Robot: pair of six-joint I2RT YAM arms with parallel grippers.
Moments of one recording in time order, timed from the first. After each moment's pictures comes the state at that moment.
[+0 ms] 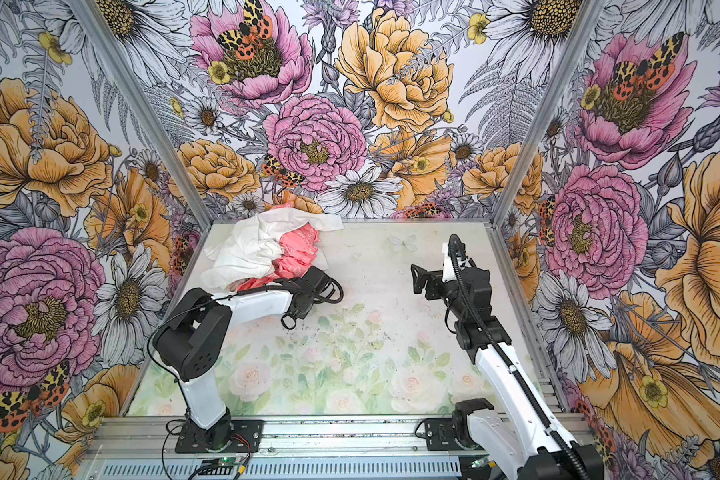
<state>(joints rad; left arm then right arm) -0.61 1.85 1.13 -0.57 -0.68 -0.08 0.13 0.93 0.66 -0.01 -0.22 0.18</state>
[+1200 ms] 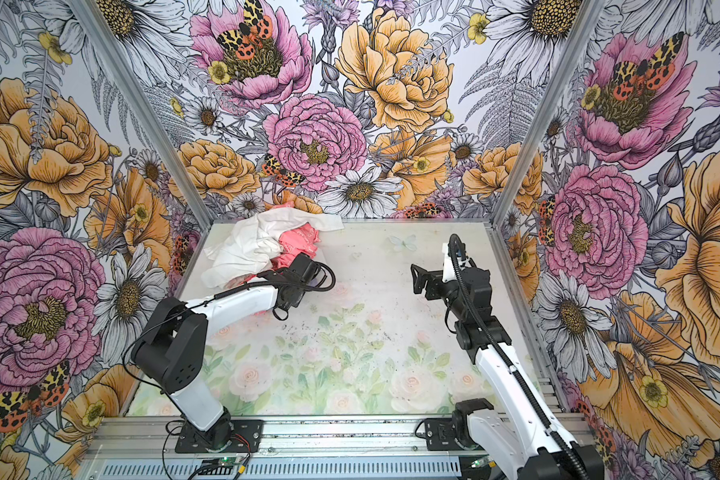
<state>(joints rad) -0.55 1.70 1.15 -0.57 -0.68 -0.05 0.13 0.93 0.66 -0.01 -0.22 0.18</state>
